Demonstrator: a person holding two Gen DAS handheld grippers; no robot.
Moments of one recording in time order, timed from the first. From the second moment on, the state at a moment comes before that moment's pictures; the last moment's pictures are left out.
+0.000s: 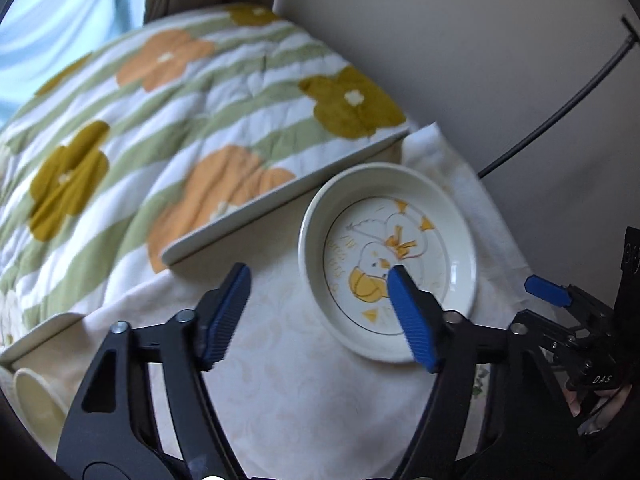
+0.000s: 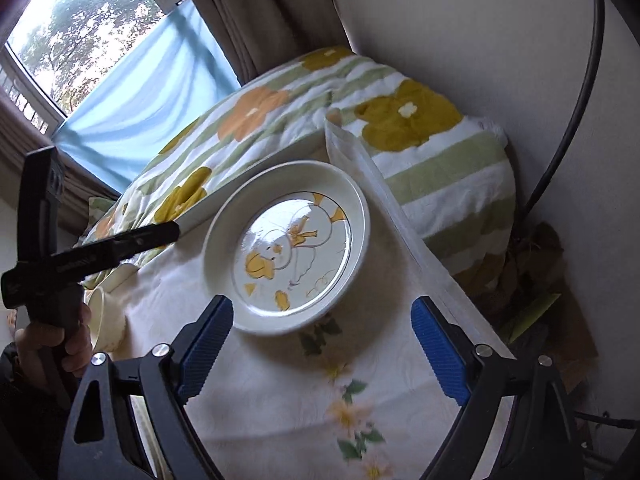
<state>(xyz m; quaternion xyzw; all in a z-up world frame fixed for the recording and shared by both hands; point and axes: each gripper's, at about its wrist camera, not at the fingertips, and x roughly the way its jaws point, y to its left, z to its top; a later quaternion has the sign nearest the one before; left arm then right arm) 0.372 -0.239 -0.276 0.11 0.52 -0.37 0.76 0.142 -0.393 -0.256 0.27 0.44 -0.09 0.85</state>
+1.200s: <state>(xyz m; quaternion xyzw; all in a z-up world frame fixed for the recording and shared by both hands) 0.367 -0.252 -0.267 0.10 0.51 -0.36 0.78 0.174 -0.412 -0.249 0.26 0.44 -0.07 0.86</state>
